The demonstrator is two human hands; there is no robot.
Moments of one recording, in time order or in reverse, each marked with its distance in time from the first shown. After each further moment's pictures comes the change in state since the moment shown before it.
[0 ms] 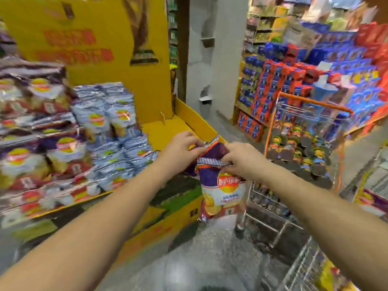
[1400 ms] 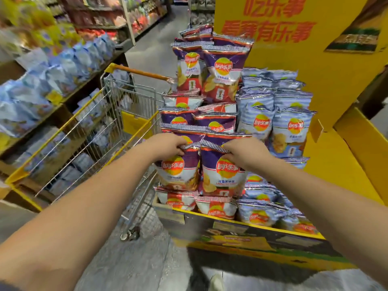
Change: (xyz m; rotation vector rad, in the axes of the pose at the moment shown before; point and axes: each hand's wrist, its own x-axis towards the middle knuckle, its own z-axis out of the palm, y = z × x) left_hand -0.117 -0.422 -0.321 0.634 -0.422 -0.781; right_hand 0.458 -0.333 0.080 -0.065 -0.070 -0.492
